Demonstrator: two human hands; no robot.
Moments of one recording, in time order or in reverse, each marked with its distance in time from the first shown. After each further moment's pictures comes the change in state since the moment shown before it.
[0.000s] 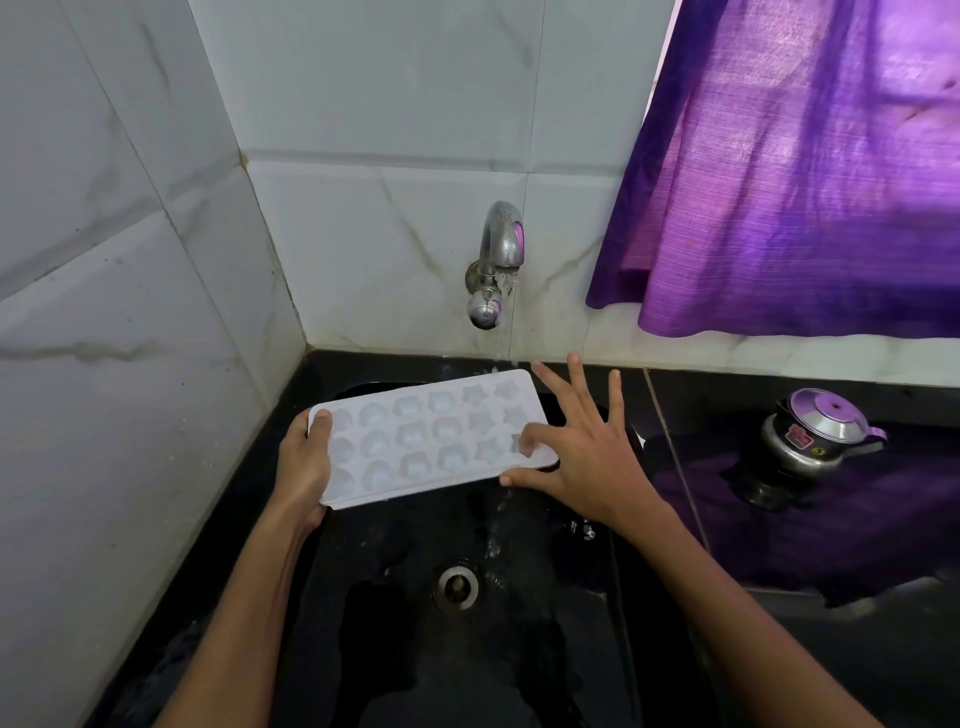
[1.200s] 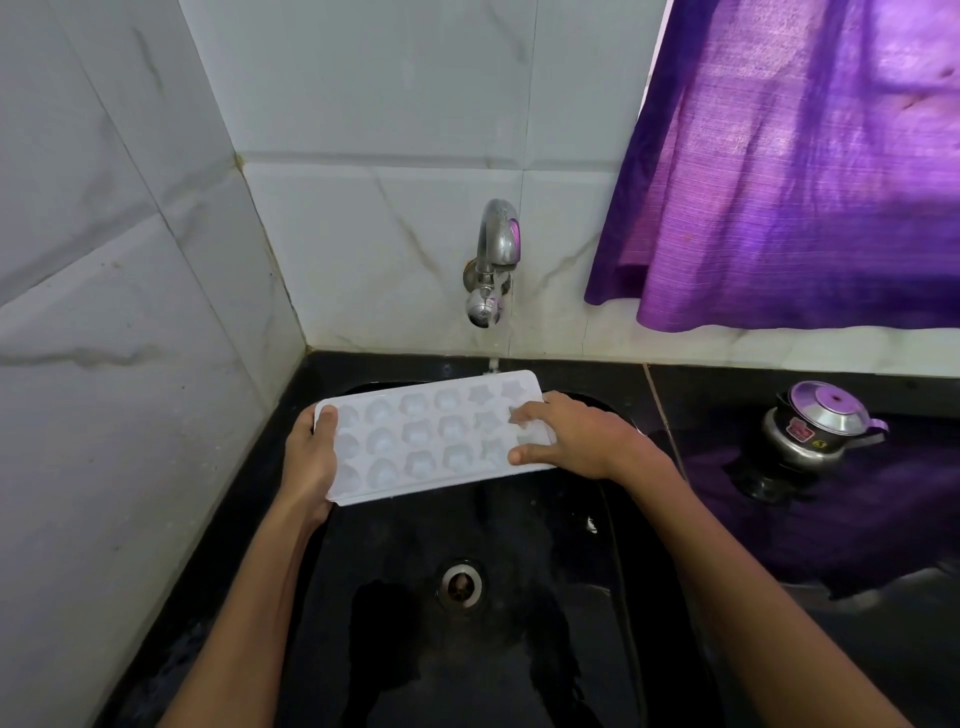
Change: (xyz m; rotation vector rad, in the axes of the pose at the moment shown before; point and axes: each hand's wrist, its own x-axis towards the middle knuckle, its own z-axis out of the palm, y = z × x) left_hand 0.001 0.003 0.004 0.044 -0.021 0.007; right_hand 0.032 0.008 -0.024 0.229 -0.608 0.228
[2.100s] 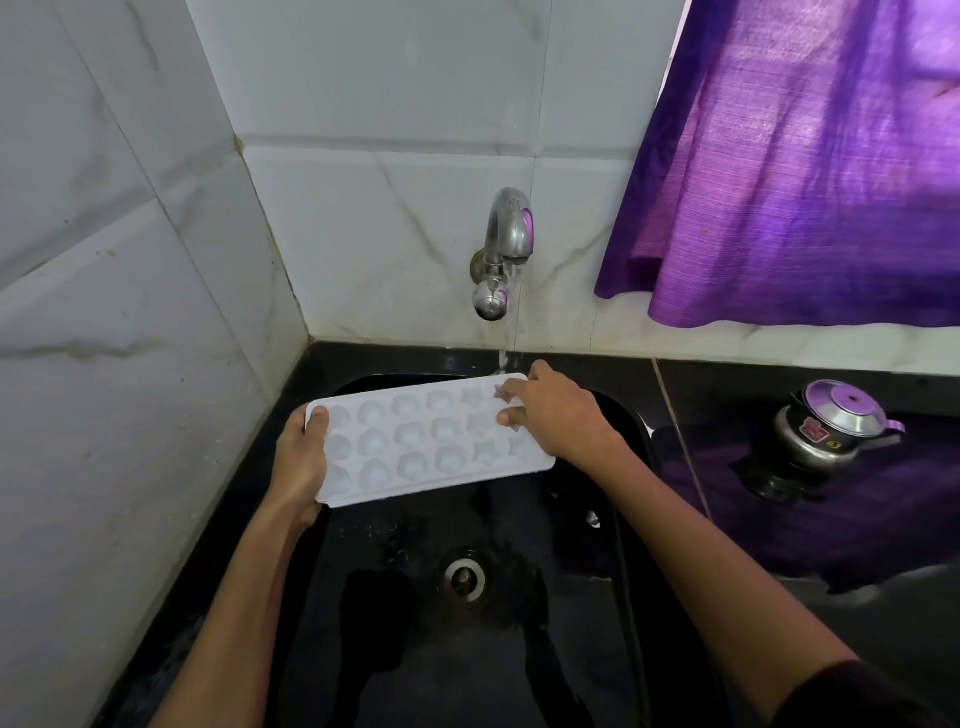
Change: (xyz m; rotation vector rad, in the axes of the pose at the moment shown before) left_hand 0.011 -0.010 -0.013 -0.034 -0.009 -0.007; right_hand 0.050 -0.014 0.017 -0.178 0.191 0.060
